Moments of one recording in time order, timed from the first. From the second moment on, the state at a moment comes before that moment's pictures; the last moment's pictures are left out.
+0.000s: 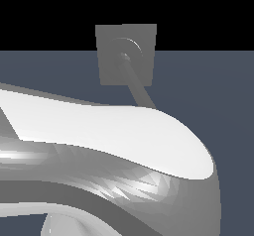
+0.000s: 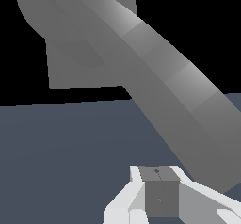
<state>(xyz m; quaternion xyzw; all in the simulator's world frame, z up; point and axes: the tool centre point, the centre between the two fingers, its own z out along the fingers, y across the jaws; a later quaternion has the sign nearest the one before) -0.127 -0.057 0.087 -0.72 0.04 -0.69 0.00</state>
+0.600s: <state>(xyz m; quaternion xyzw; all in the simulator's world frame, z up) -0.130 -0.097 0.118 -0.72 0.04 -0.69 0.00</state>
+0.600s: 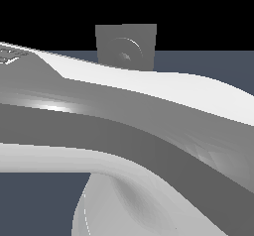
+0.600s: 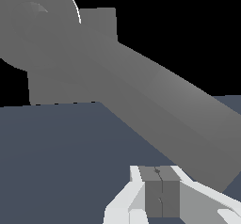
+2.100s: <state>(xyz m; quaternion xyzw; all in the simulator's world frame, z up) -0.130 -0.130 0.172 -0.72 0.07 -0.69 0.03</state>
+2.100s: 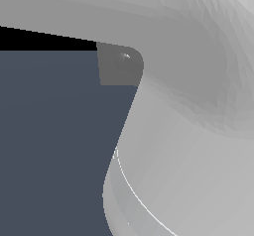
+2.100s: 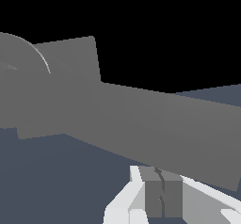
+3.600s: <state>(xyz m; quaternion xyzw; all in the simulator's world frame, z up) -0.132 -0.165 0.288 -0.69 0.05 -0.72 0.00</state>
